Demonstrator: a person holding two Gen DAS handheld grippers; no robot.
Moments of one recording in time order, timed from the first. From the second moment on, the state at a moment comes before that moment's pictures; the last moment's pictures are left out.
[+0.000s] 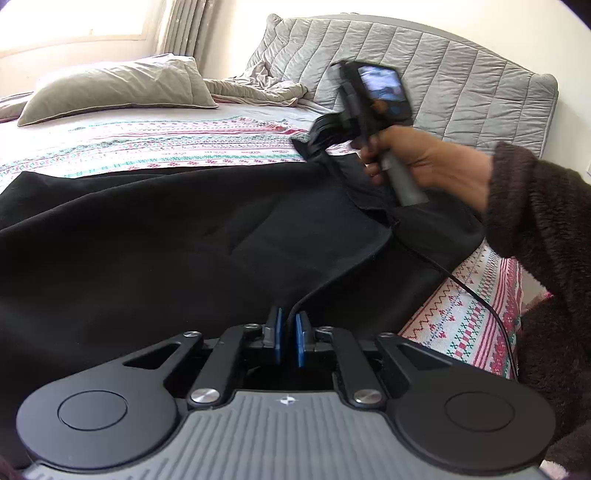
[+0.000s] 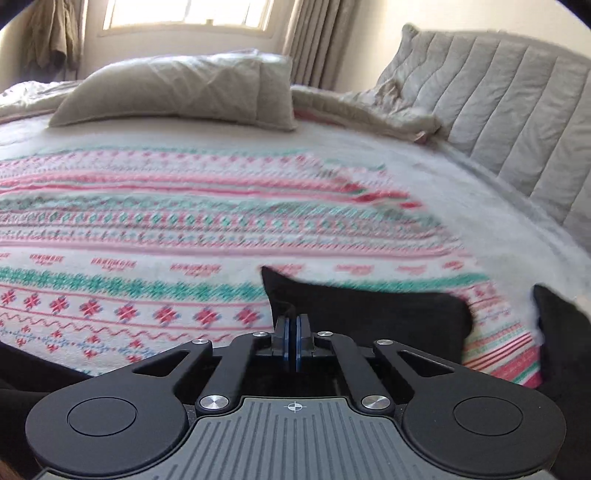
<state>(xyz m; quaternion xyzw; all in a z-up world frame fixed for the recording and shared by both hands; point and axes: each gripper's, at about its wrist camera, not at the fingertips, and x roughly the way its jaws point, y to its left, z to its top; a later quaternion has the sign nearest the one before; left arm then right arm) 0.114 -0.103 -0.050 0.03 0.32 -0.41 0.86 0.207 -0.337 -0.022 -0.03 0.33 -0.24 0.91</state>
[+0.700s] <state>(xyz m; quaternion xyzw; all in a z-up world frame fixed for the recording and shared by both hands) 0.098 -0.091 -0.028 0.06 0.27 -0.38 0.88 -0.003 -0.431 0.009 0.14 0.30 -0.31 0.89</state>
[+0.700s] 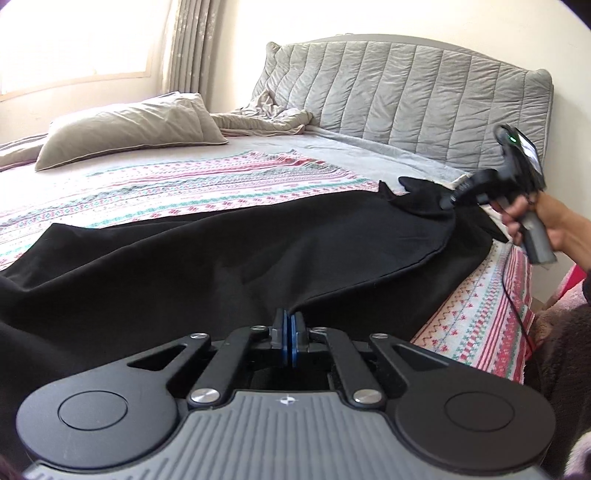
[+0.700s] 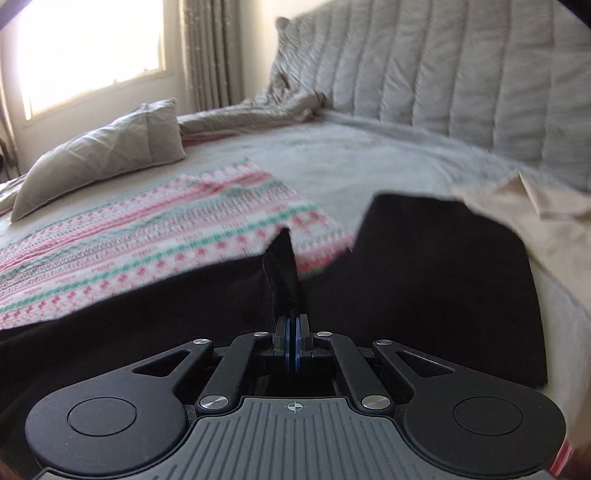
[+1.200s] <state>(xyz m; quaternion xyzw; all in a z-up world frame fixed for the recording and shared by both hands) 0.103 -0.092 -0.044 0.08 0.30 -0.37 0.88 -0.055 -0.465 -0.021 0.26 0.24 -0.22 0.91</state>
